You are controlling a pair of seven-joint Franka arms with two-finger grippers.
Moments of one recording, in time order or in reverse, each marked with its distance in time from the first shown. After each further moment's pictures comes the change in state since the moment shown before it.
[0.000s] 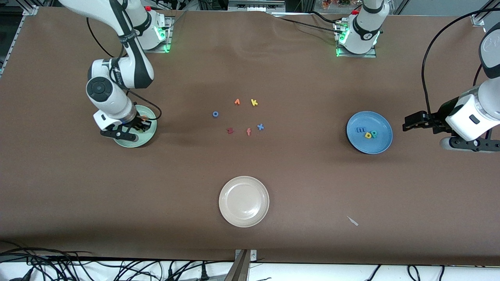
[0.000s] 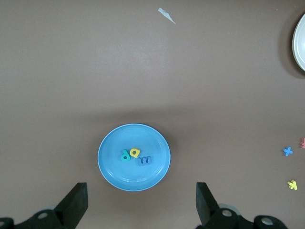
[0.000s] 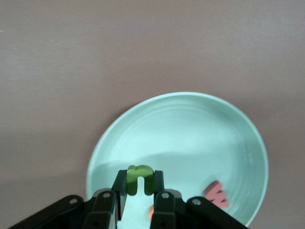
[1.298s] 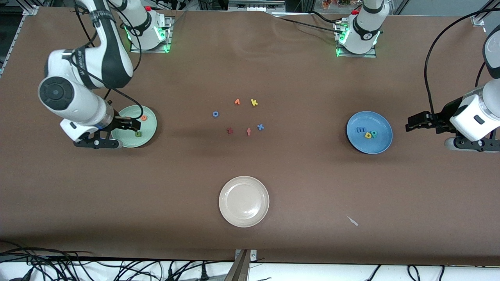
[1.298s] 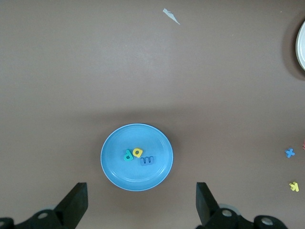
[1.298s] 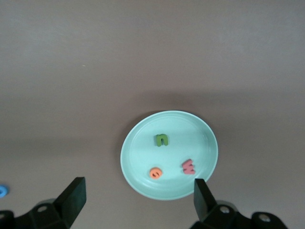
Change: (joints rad) left arm 0.006 0.000 0.008 0.002 0.000 -0.001 0.003; right arm -0.013 -0.041 0.013 0.505 0.006 -0.638 -0.124
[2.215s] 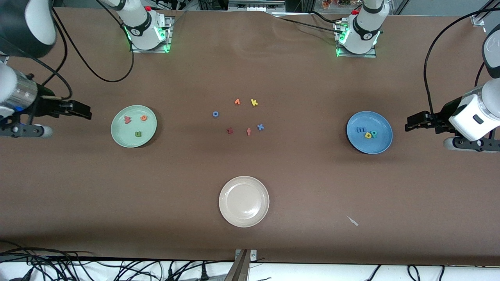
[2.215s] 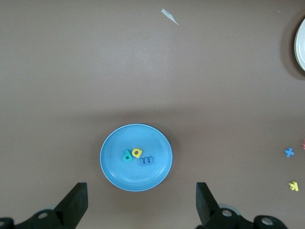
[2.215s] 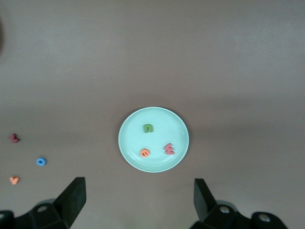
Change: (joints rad) left arm -0.002 0.000 -0.002 0.001 0.000 0.000 0.001; right arm -0.308 -0.062 0.171 0.311 0.036 -0.314 -0.113
